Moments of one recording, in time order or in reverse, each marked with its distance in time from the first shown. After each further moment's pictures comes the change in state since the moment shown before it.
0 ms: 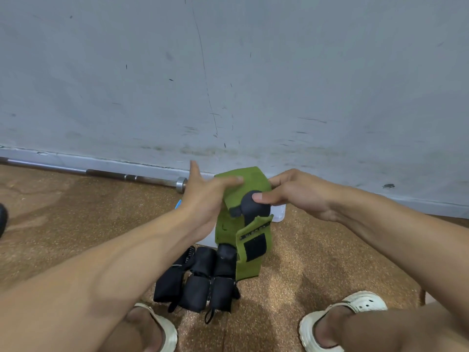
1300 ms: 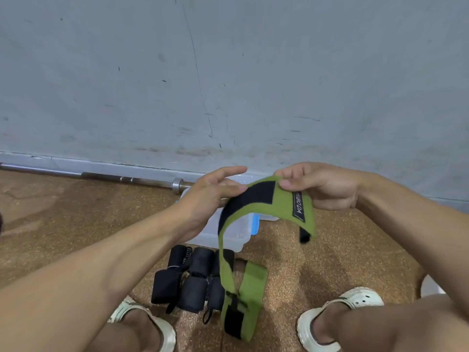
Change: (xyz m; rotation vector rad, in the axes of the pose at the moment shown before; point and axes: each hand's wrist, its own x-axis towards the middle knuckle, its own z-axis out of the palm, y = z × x) left_hand -0.009 0.006 -0.007 0.414 -0.332 0.069; right_hand -0.015 0.011 -0.045 0.381 -0.422 -0.093
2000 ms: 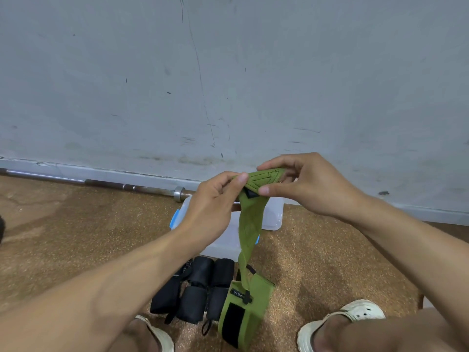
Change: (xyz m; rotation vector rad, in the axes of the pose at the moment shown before) left_hand -0.012 0.010 0.021 0.019 0.177 0.231; right_hand -0.004 -0.026 0.046 -0.619 0.644 -0.254
